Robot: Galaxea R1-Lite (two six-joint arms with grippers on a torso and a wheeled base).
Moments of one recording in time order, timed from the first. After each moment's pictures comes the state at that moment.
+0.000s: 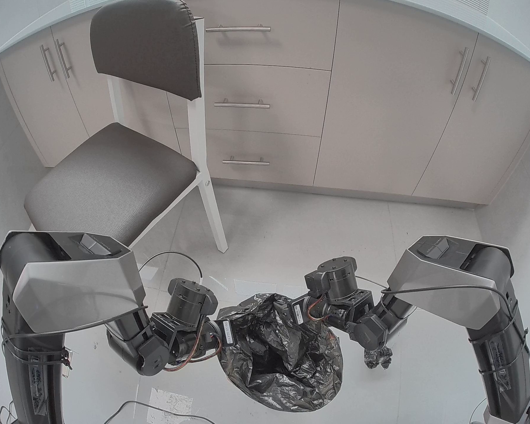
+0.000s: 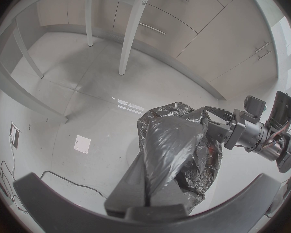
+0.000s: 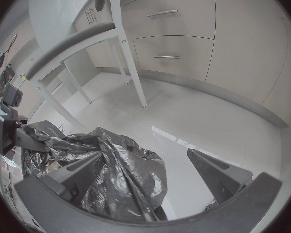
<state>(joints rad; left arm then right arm) -0.55 2.31 -0.67 -0.87 0.03 -0.60 0.60 2.53 -1.10 -0.91 -0.10 0.03</state>
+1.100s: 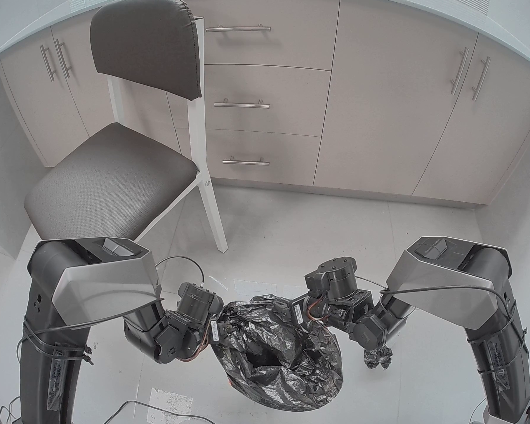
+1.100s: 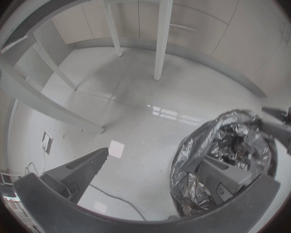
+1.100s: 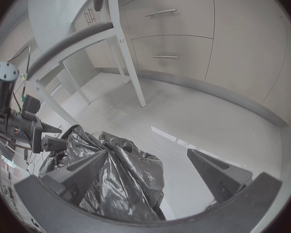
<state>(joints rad) -0.50 2.46 -0.85 -0.67 0.35 -0.53 0.59 2.55 -1.11 -0.92 -0.10 0.03</state>
